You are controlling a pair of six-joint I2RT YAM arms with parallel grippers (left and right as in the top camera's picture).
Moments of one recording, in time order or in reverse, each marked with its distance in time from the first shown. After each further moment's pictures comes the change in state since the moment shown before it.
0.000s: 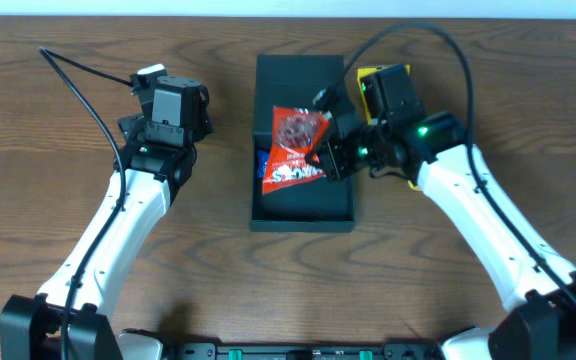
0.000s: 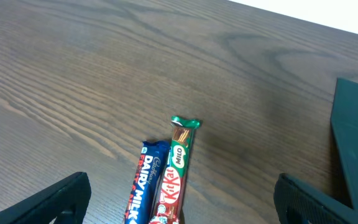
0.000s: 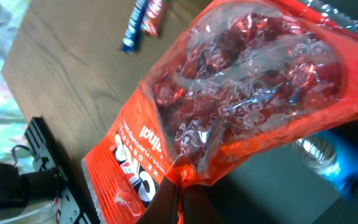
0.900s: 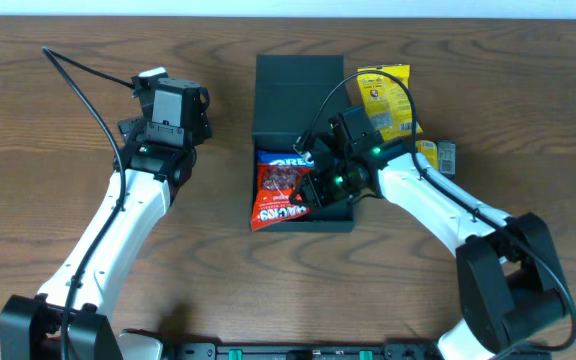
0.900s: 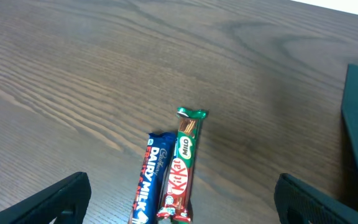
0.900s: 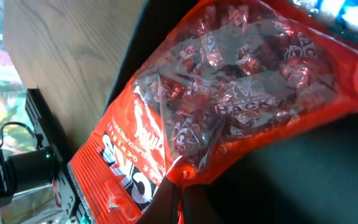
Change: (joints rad) left arm 0.000 0.000 0.000 -0.038 0.000 0.015; right arm 0.061 0.177 -0.188 0.190 -0.105 0.032
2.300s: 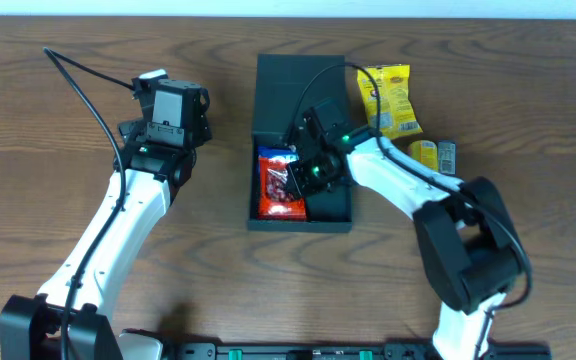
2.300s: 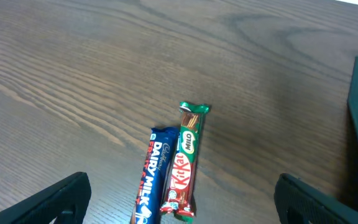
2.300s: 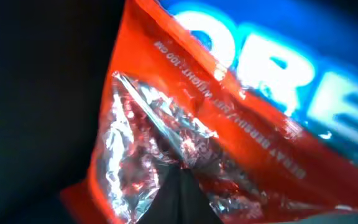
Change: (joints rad) left arm 0.000 0.000 0.000 -0.023 0.000 0.000; right arm 0.051 0.221 0.156 0.000 0.225 0.078
